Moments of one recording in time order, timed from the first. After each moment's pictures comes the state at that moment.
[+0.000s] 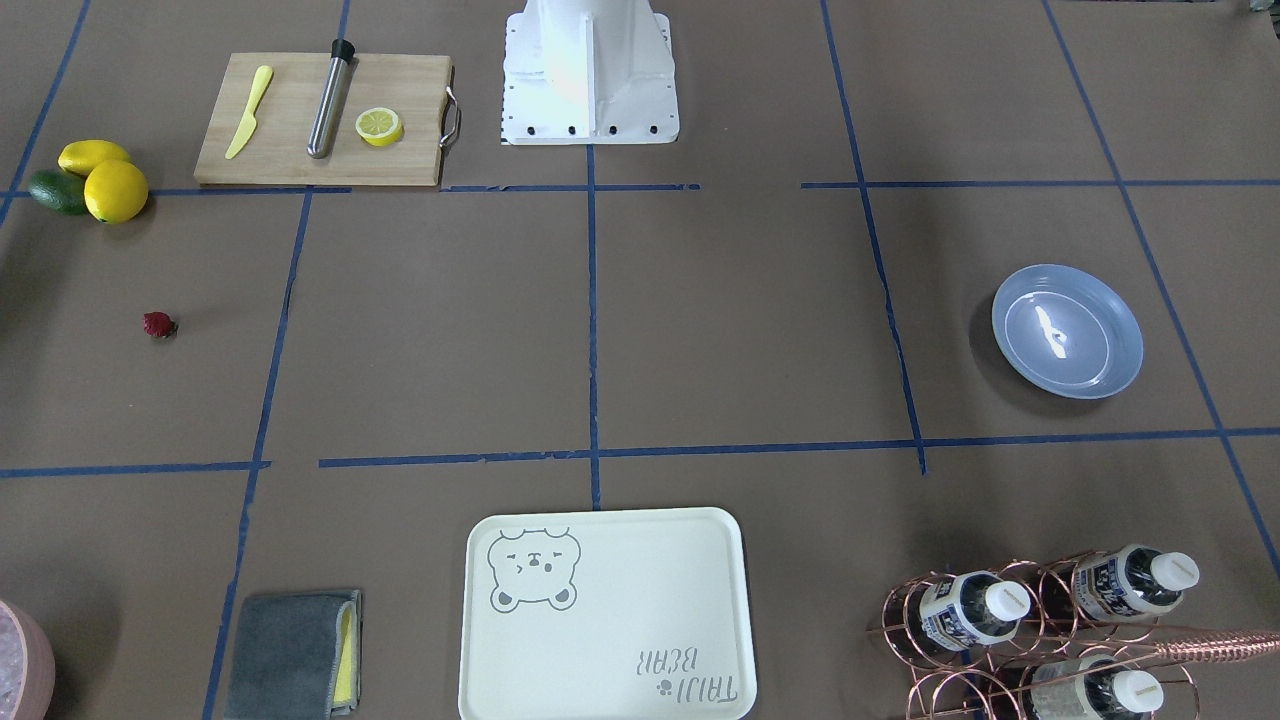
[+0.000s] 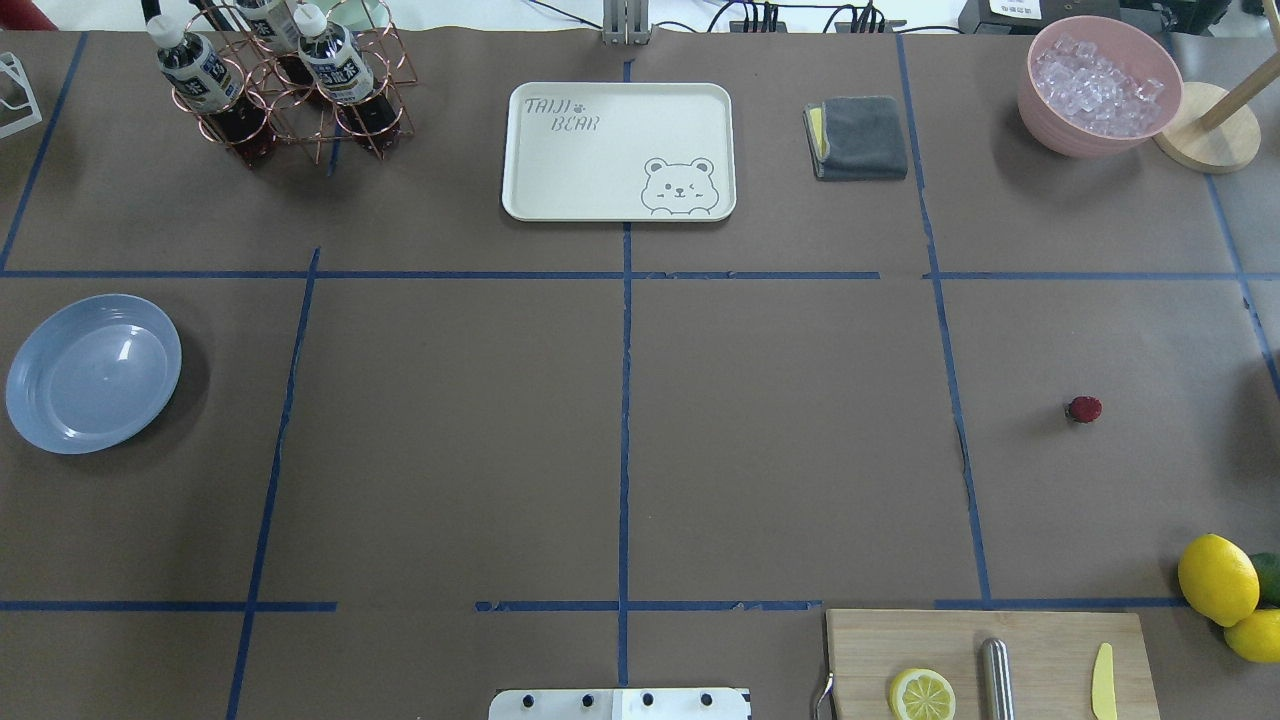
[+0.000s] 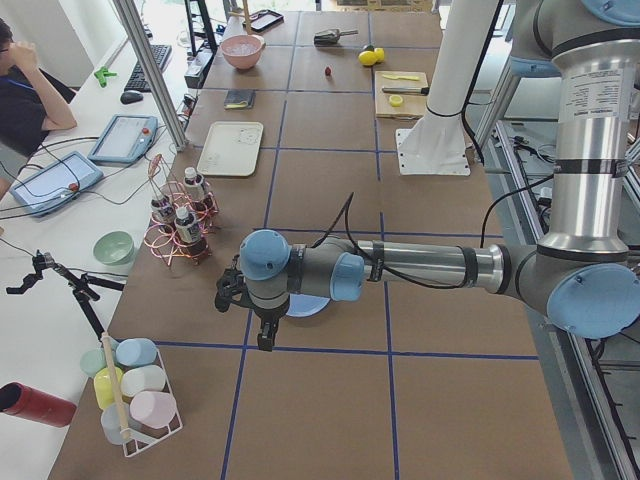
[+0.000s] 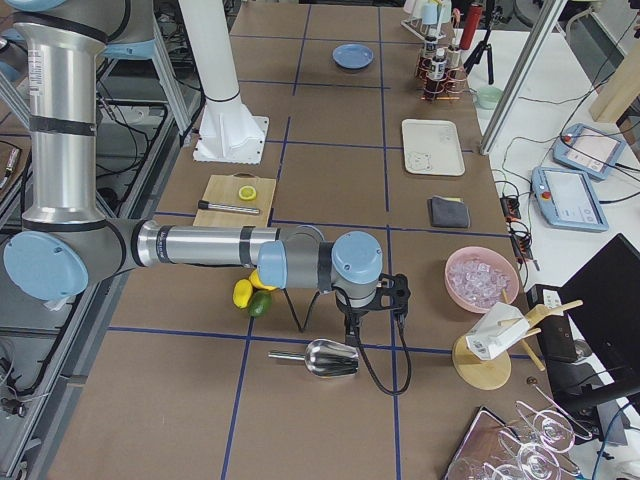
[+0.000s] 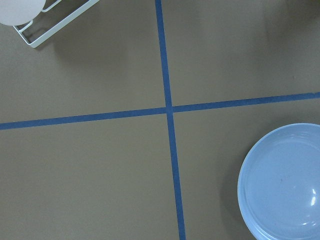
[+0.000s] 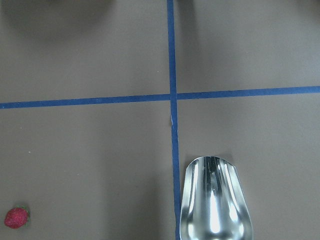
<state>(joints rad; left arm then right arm) -1.57 -1.54 -1.64 -1.65 -2.39 0.03 1.62 -1.64 1.68 -1.57 2.43 0.05</state>
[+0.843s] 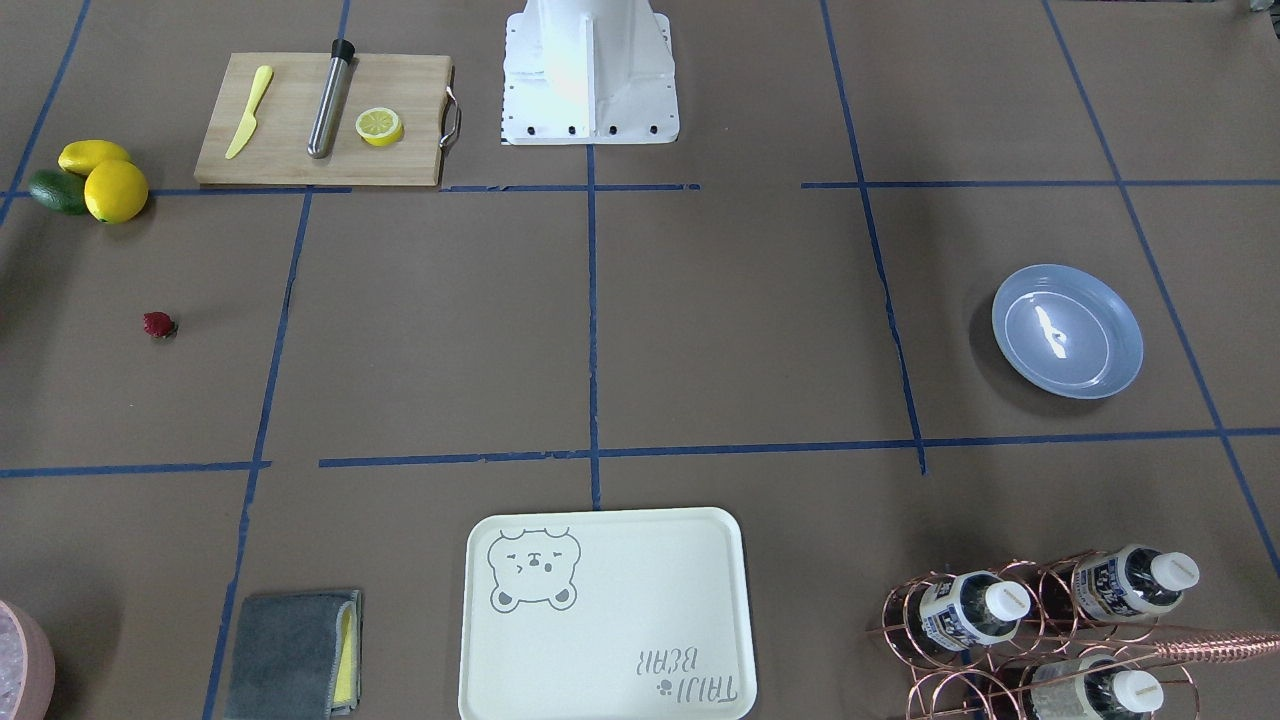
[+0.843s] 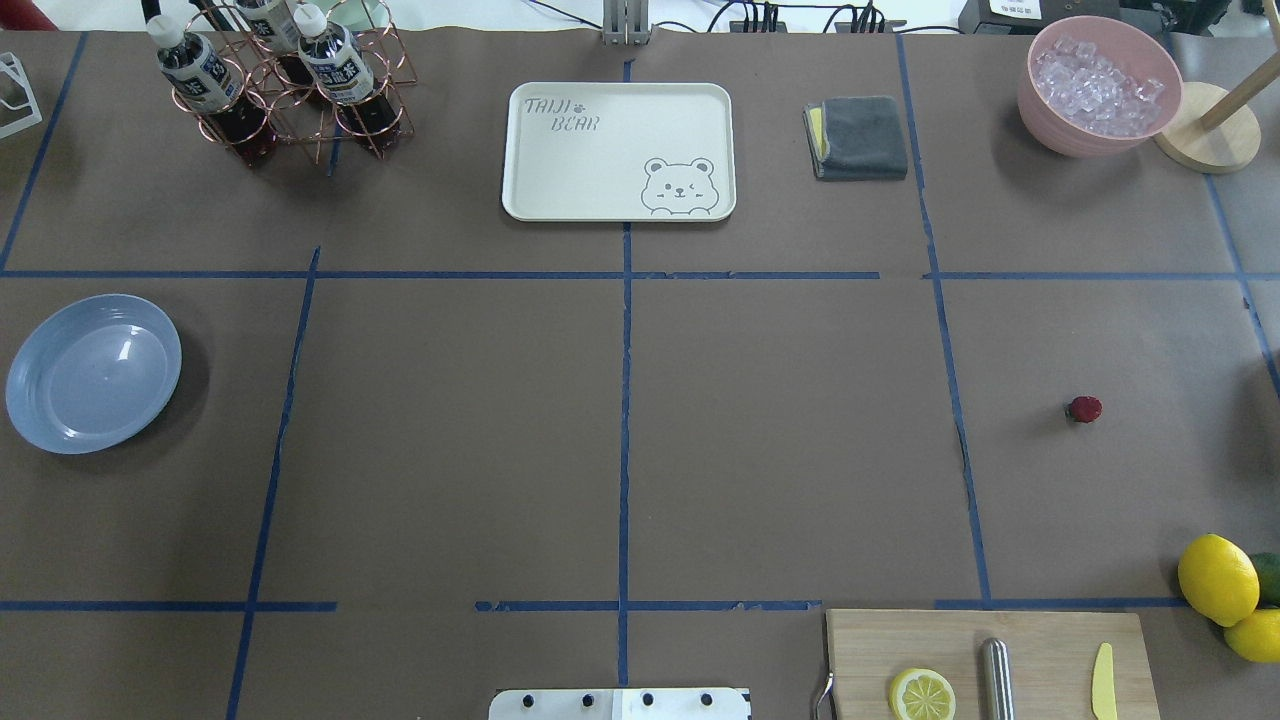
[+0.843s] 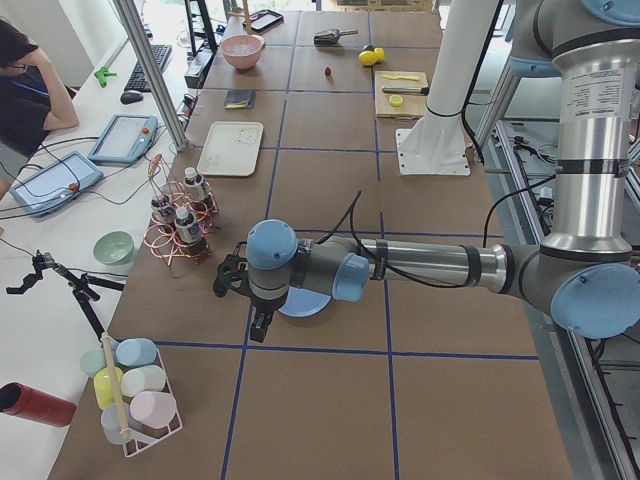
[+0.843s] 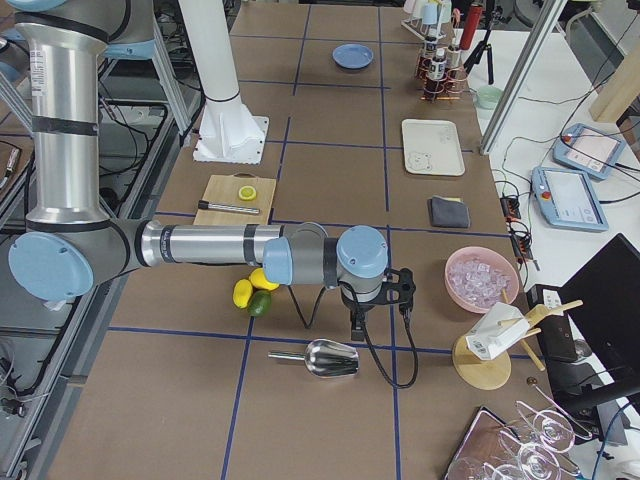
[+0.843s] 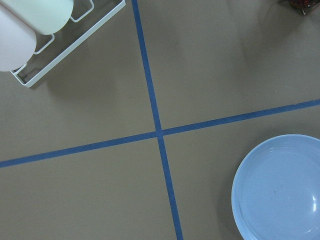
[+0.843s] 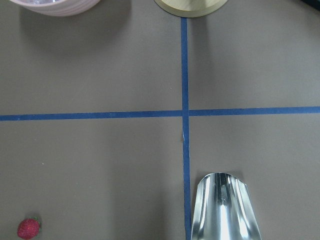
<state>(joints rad) -1.57 -1.51 -1.66 -1.84 -2.38 0.01 1.61 -1.61 1.67 -1.55 2.44 0.07</state>
